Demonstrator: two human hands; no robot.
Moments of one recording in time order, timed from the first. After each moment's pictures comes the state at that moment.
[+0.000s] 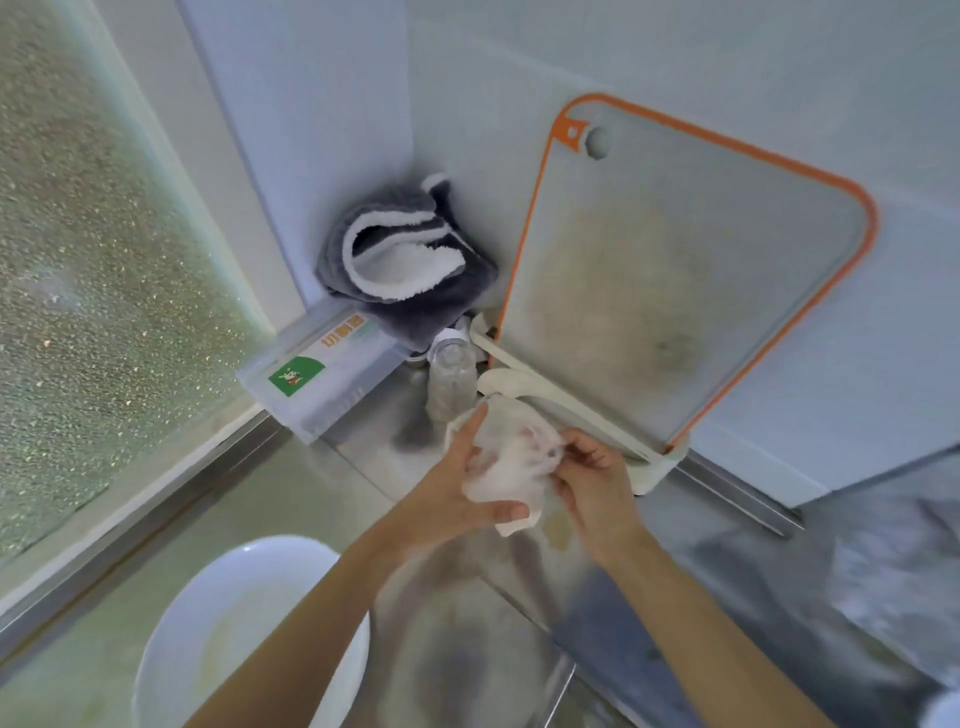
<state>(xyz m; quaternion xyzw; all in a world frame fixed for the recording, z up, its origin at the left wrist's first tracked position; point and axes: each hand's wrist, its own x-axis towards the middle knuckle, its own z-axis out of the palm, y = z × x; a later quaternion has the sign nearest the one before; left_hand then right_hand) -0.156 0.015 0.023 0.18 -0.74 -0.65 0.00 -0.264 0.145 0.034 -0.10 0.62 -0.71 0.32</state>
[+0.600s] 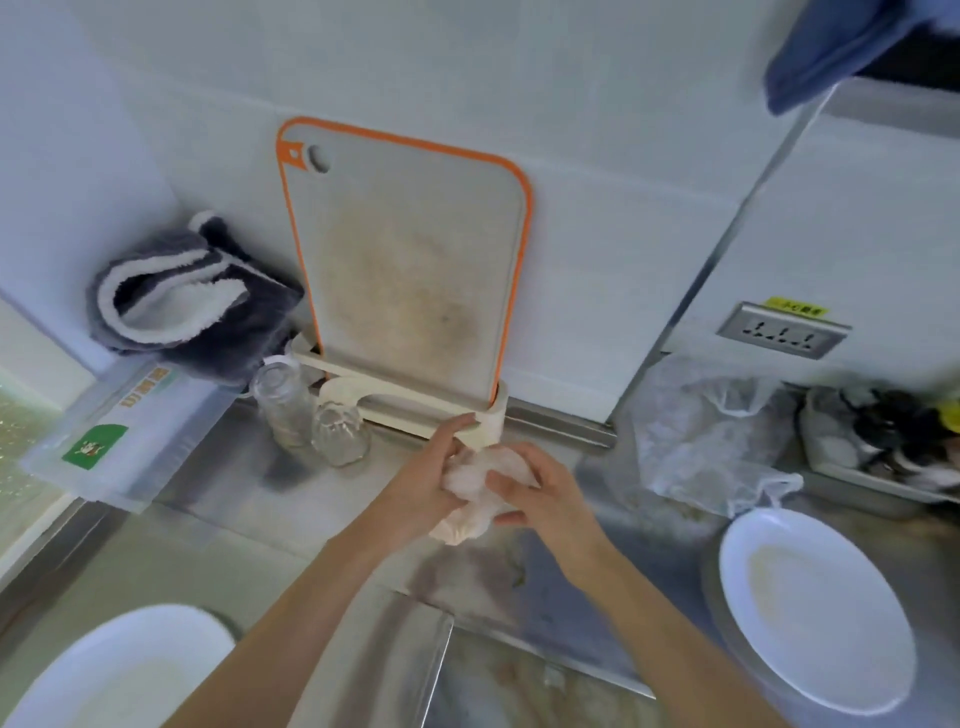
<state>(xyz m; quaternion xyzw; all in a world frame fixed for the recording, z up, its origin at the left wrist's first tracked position) -0.222 0.146 0.063 0.08 -0.78 -0.62 -0.04 -0.255 0.297 0.085 -0.04 0.69 -0.65 0.30</state>
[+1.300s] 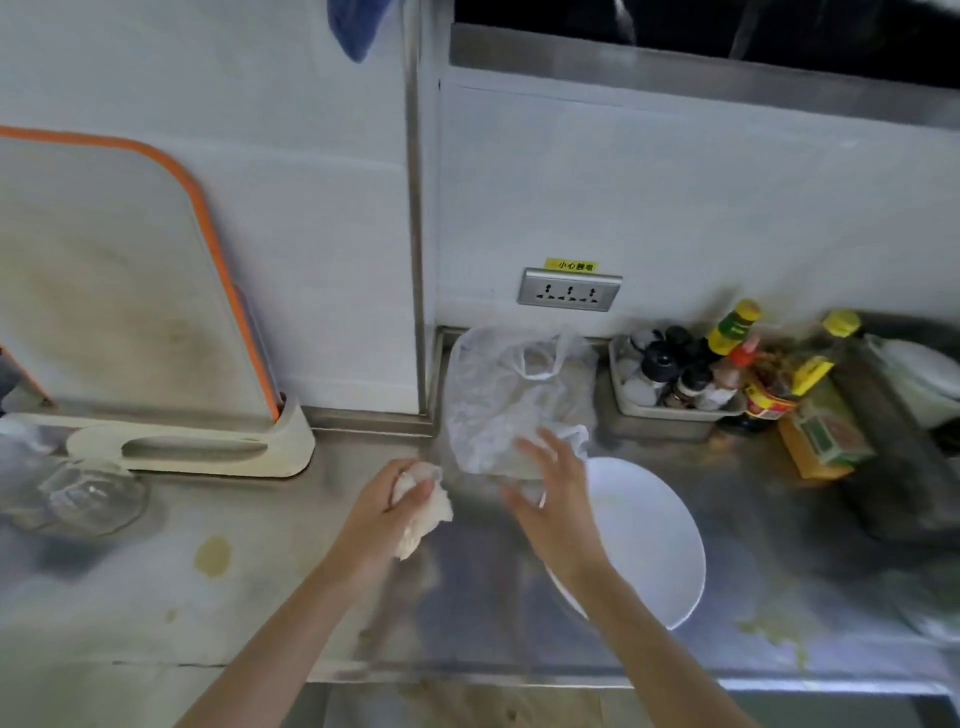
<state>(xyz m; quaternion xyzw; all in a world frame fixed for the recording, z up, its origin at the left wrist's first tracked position) -0.272 0.332 0.043 0.10 -0.75 -0.65 -0.05 -0.302 0.519 0.036 -0.06 0.90 -0.42 0.00</state>
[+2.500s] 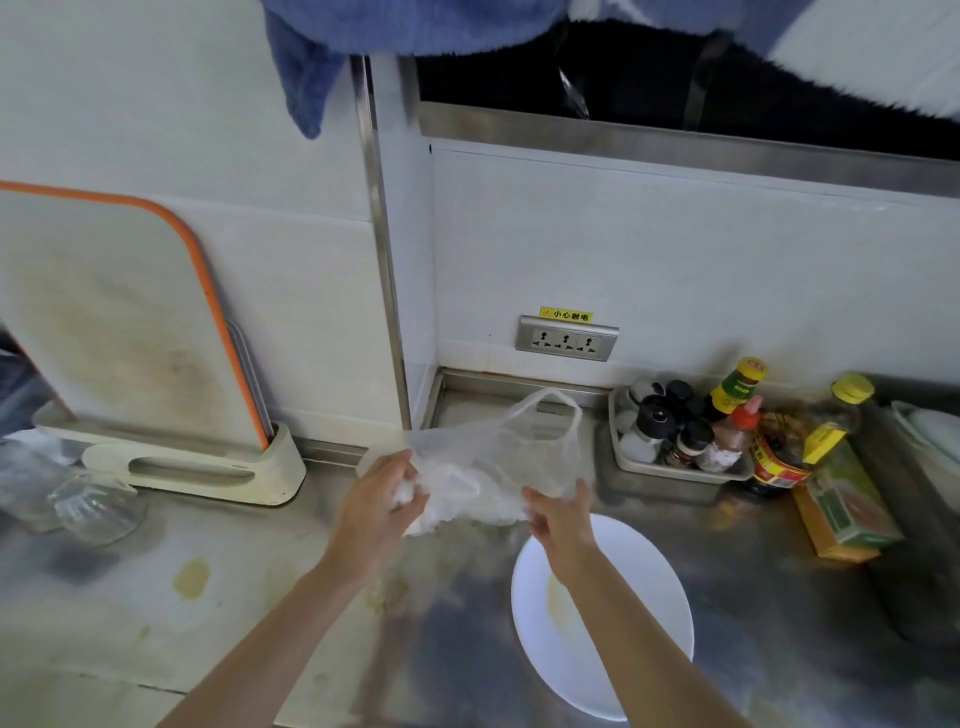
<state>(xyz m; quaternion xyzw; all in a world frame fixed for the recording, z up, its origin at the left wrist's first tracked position) -0.319 0.354 0.034 0.05 -0.91 -0.40 0.10 -0.378 0.563 0.005 0.26 0.58 -0.75 0.18</state>
